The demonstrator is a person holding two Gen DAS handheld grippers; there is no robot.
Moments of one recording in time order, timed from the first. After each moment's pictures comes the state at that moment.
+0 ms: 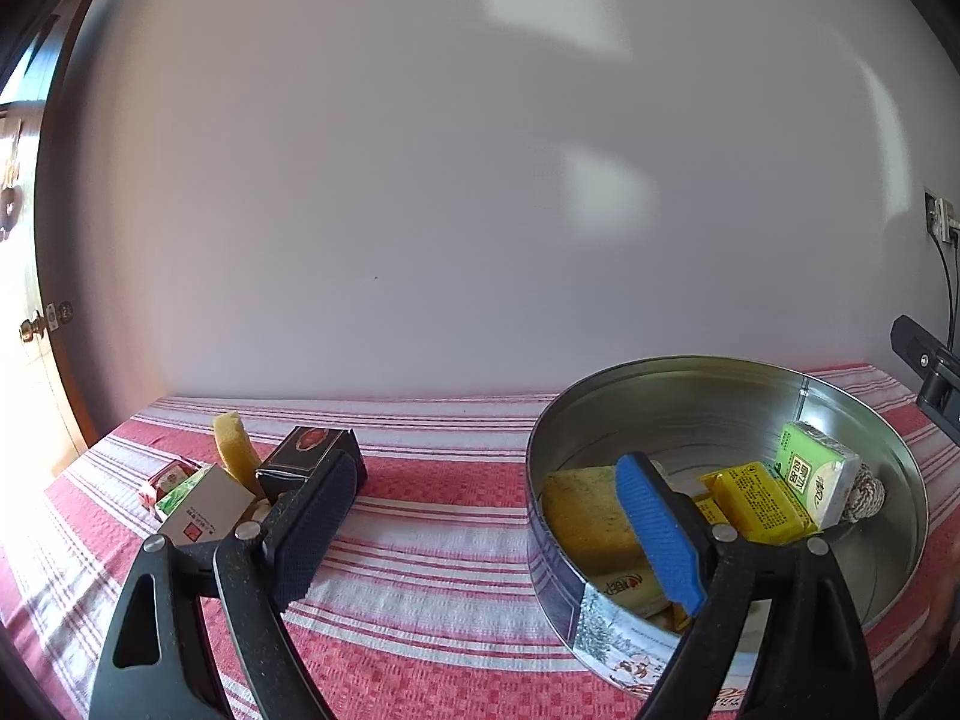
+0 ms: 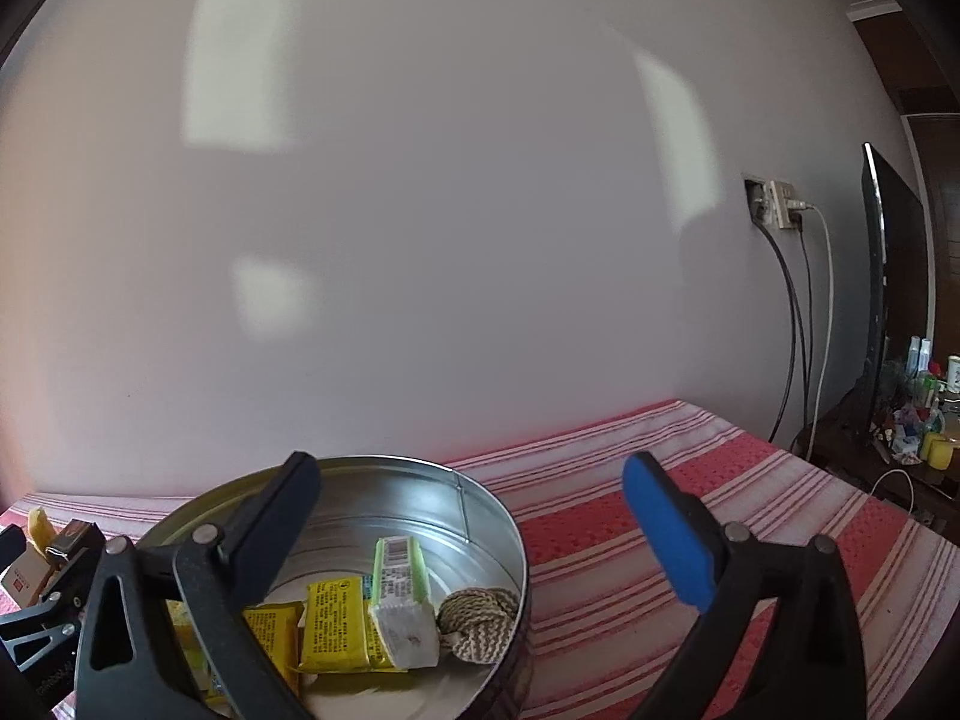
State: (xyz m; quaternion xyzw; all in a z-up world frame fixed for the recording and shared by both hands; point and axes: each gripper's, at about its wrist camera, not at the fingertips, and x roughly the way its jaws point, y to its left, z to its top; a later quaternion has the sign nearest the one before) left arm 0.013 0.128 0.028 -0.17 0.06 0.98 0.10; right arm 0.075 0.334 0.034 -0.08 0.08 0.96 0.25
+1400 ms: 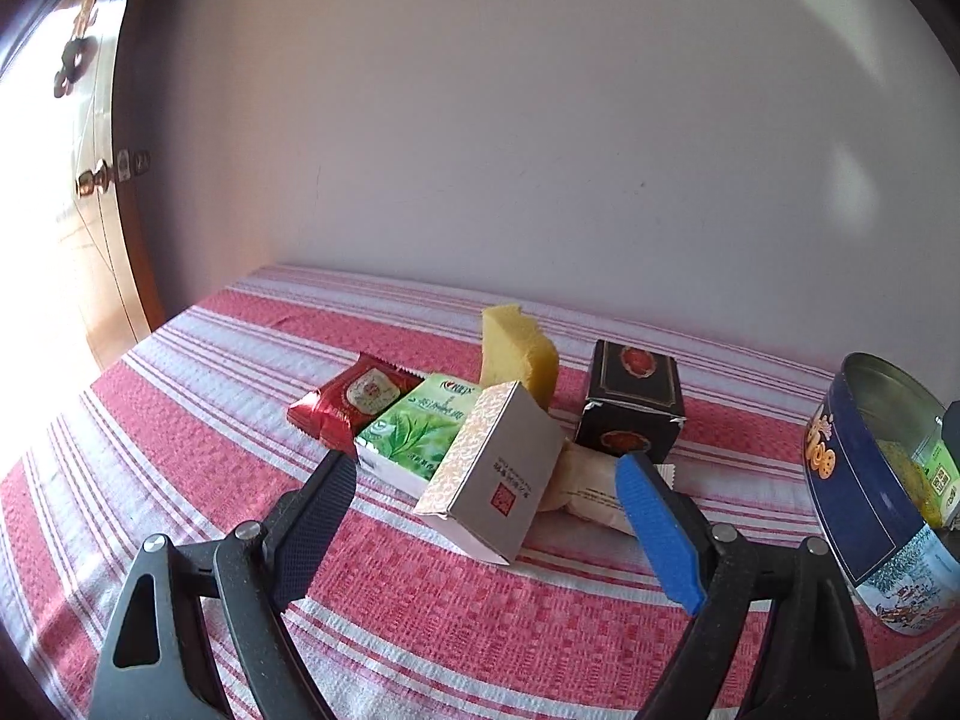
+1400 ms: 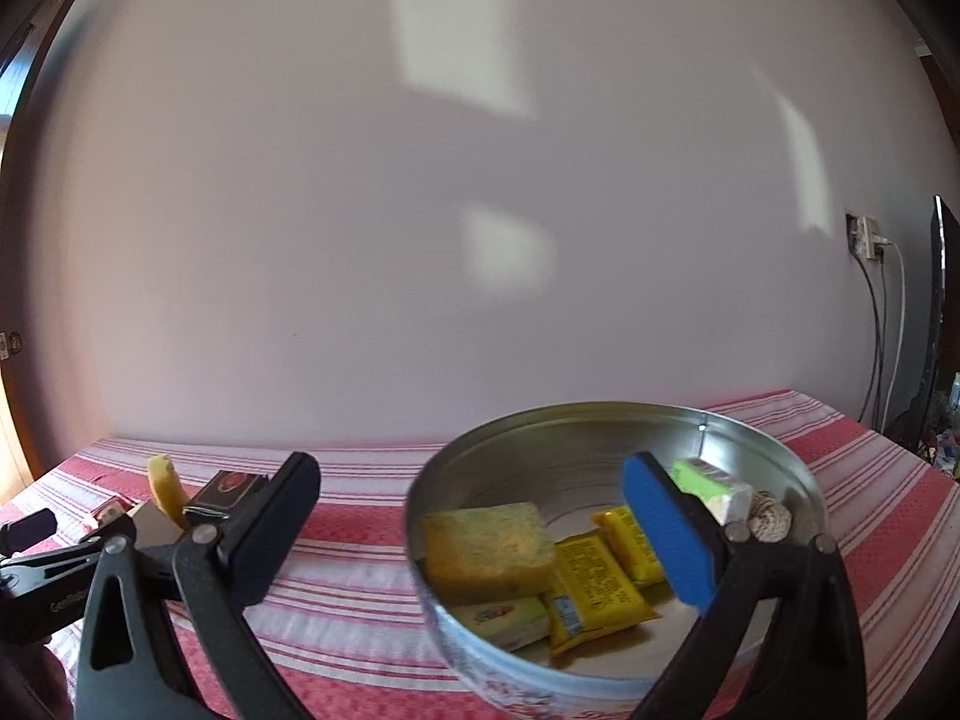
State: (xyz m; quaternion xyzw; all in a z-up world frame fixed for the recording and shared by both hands) left arm -0.090 -0.077 -0.001 -0.30 -0.03 0.95 0.02; right arm 0.027 0.148 0.027 -0.11 0.04 0.98 0.14
